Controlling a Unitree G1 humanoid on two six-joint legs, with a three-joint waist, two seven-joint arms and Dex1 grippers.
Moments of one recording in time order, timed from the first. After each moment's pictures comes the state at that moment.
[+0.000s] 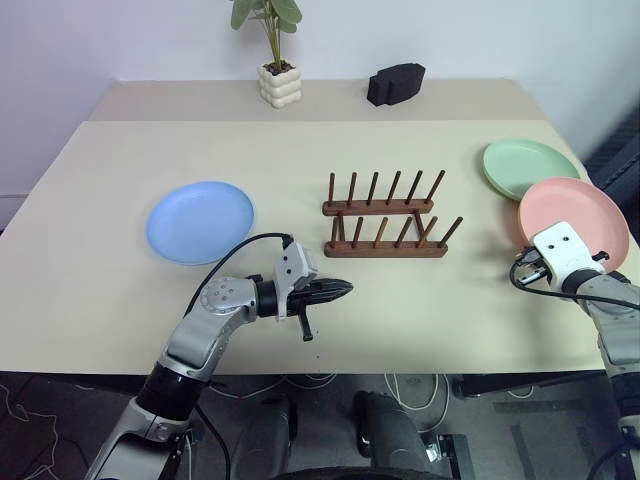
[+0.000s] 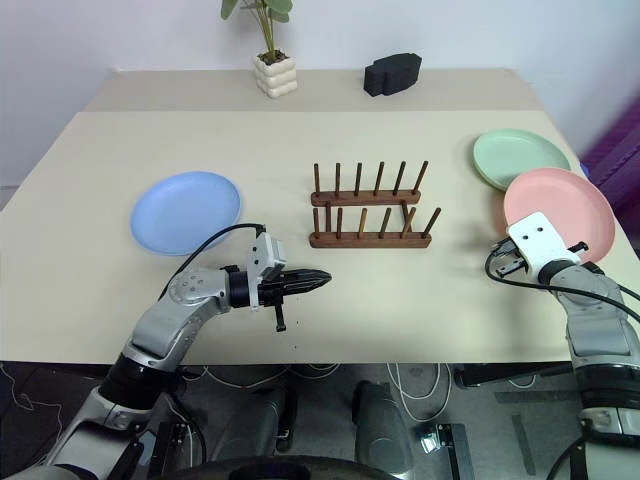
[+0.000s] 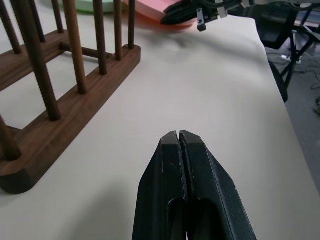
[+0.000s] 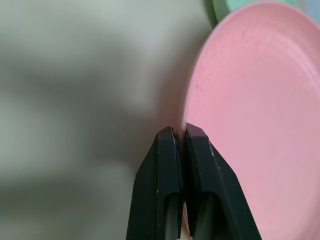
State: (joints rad) left arm -0.31 0.37 -0.27 -0.13 -0.29 0.33 -0.95; right arm -0.18 -0.83 -0.18 0.23 -0.06 0.16 0.43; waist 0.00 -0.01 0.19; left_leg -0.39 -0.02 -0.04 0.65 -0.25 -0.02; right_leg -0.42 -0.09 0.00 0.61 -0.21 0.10
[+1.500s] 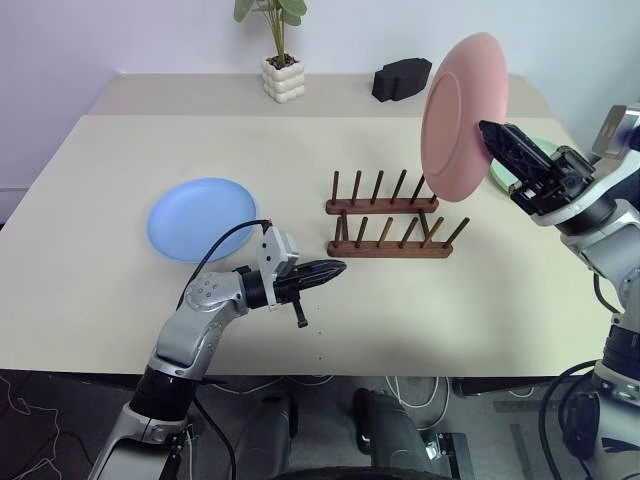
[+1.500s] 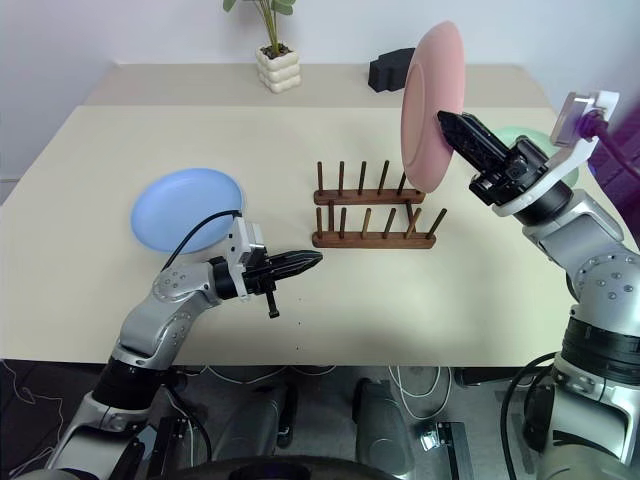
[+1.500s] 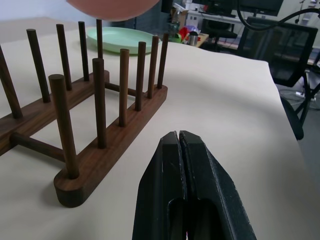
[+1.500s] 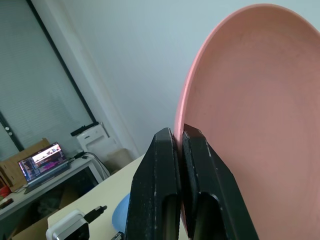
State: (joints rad) left arm -0.29 0.35 -0.17 -0.16 -0.38 0.29 -0.92; right arm -0.46 -0.67 -0.46 -0.14 1.28 0.78 0.61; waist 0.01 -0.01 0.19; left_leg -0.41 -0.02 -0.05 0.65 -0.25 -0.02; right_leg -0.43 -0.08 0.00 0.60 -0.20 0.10
